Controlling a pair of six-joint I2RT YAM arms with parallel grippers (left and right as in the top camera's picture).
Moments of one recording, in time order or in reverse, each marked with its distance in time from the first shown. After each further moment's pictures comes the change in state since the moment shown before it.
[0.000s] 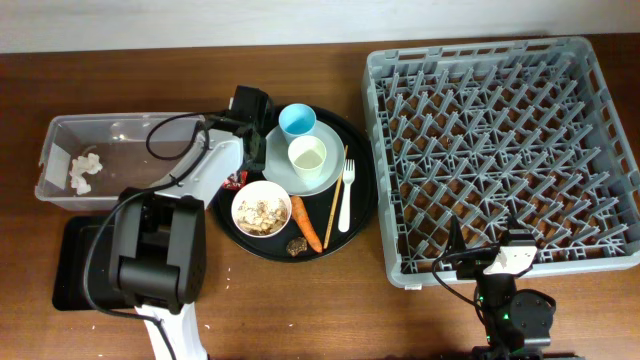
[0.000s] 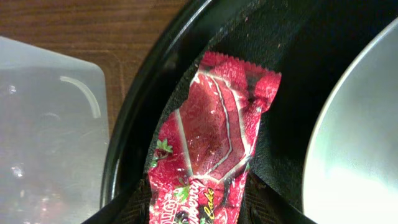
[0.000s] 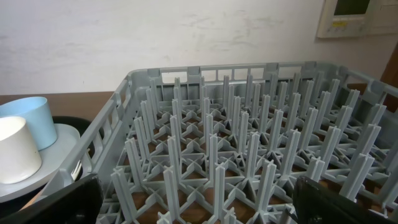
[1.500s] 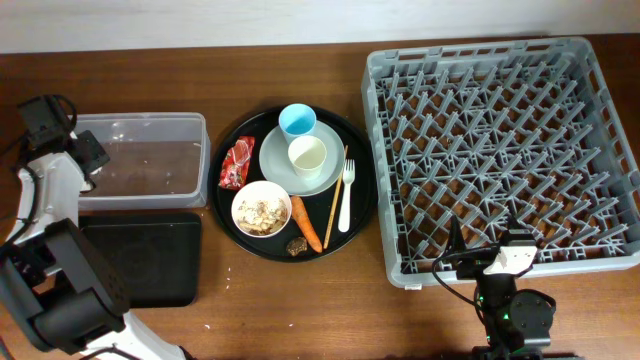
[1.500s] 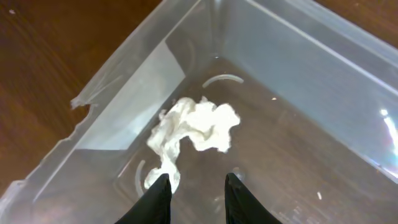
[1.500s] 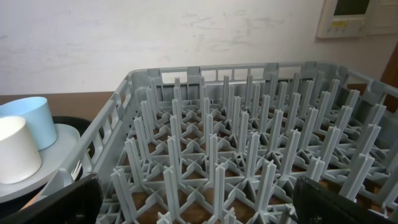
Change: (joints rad) left arm 0.687 -0.134 -0.030 0.166 0.100 0.016; right arm 0.000 0.000 0.000 0.000 0.000 0.000
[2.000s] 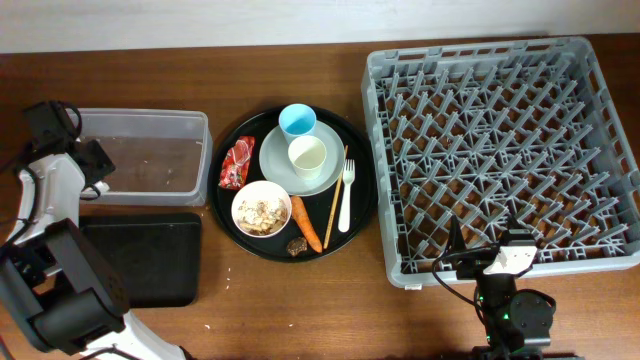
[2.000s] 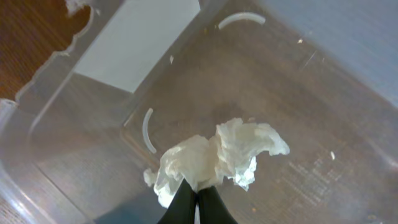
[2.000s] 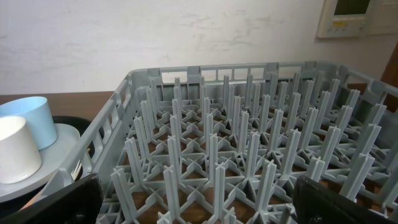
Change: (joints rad) left arm 0.001 -0.001 -0.013 -0.101 0.012 0.011; right arm 0.000 0.000 0.000 0.000 0.000 0.000
